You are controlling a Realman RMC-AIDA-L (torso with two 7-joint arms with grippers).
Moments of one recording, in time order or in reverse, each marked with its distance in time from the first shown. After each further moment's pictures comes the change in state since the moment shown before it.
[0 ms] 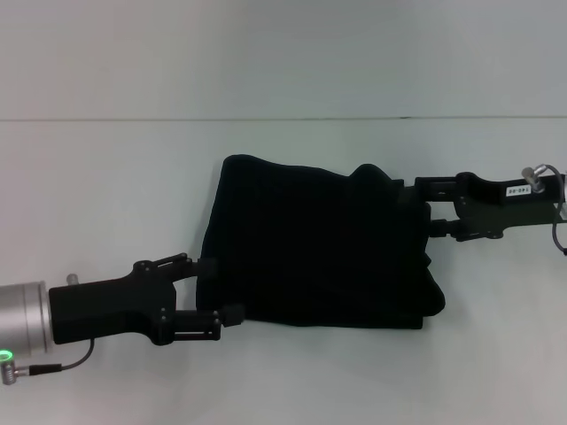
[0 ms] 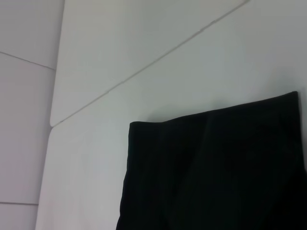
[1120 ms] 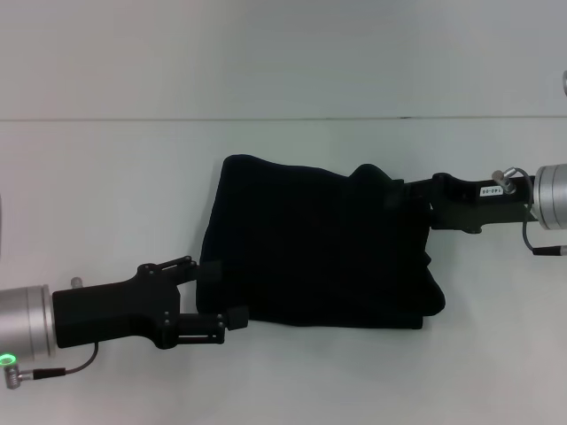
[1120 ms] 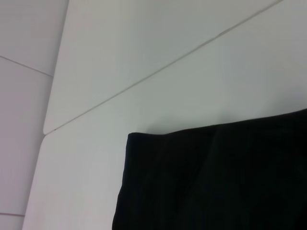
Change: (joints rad) left arm 0.002 -0.007 -0.005 -0.004 0.004 0.011 0.000; right arm 0.021 0.045 -0.005 0.021 0.004 0.118 -0.062
